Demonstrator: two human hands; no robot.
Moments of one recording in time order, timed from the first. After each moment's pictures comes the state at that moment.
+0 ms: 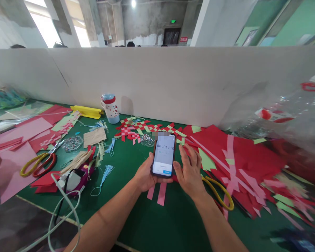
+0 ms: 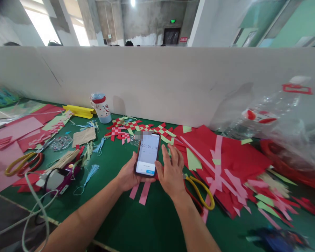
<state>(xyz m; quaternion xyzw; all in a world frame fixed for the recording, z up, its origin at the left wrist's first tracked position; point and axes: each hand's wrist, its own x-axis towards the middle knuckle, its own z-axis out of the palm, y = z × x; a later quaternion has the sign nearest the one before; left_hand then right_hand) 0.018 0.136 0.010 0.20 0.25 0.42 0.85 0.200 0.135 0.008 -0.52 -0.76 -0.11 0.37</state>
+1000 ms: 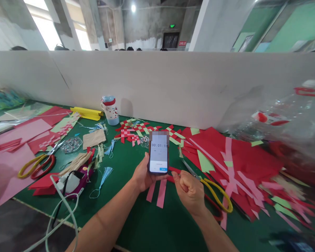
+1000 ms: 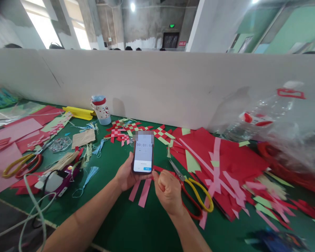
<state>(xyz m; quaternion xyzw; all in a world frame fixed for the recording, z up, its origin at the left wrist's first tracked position) 0.016 0.143 0.008 0.15 0.30 0.47 0.82 0.184 0.102 0.011 -0.39 -0.75 -0.02 0.53</state>
